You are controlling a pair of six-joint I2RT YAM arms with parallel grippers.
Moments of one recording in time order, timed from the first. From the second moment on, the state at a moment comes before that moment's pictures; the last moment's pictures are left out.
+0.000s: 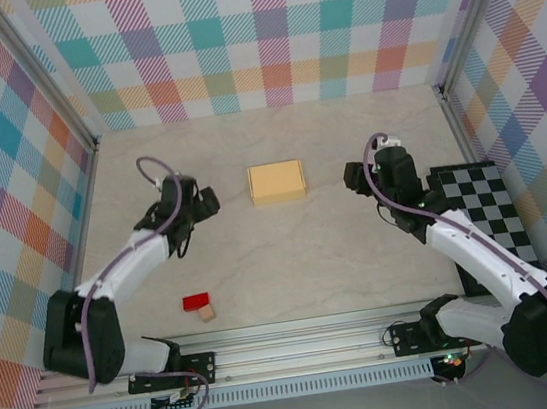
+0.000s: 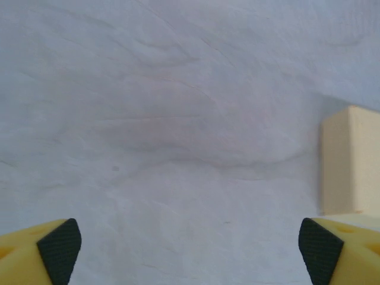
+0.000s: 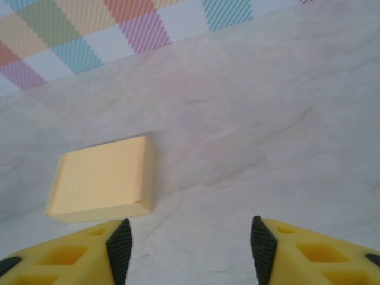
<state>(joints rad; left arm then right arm) -0.32 1.32 0.78 -0.21 -0.33 -0.48 0.40 1.11 0.82 -0.25 0.19 0.42</state>
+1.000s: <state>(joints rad) -0.11 1.57 0.39 0.71 -0.27 -0.12 0.04 1.42 0.48 0.43 0.04 0.11</state>
